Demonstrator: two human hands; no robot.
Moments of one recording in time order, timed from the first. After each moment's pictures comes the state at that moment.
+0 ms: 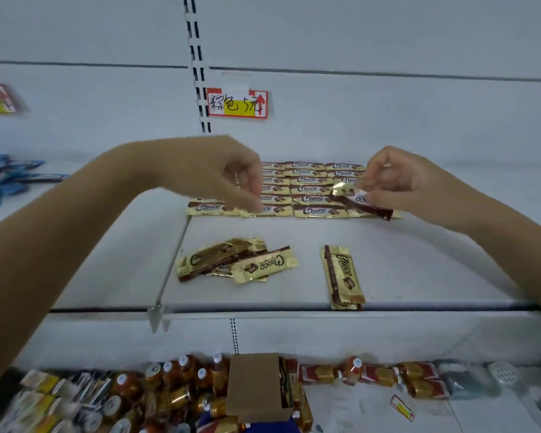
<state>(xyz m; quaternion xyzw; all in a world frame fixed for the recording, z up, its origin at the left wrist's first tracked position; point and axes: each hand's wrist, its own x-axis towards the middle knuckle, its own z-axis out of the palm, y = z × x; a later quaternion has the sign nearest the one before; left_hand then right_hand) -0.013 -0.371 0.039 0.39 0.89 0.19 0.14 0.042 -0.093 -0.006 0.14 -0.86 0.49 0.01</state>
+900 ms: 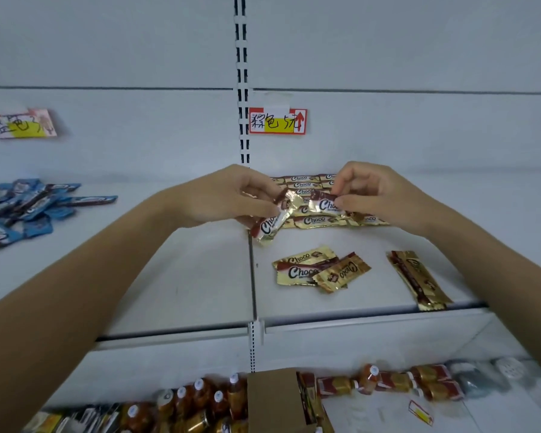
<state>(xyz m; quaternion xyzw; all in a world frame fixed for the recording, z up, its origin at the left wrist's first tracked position) -0.039 -0.429 0.003 0.33 0.83 0.41 0.19 0.022 -0.194 -0.009 0.15 -0.88 0.46 0.06</state>
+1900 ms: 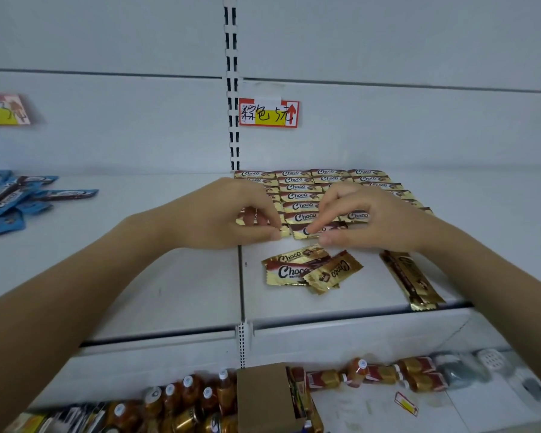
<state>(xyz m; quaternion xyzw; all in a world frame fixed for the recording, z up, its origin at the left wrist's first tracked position) -0.029 -0.429 -0.014 0.52 0.83 0.22 -0.02 0.037 -0.202 -0.014 0.23 -0.92 0.31 0.01</state>
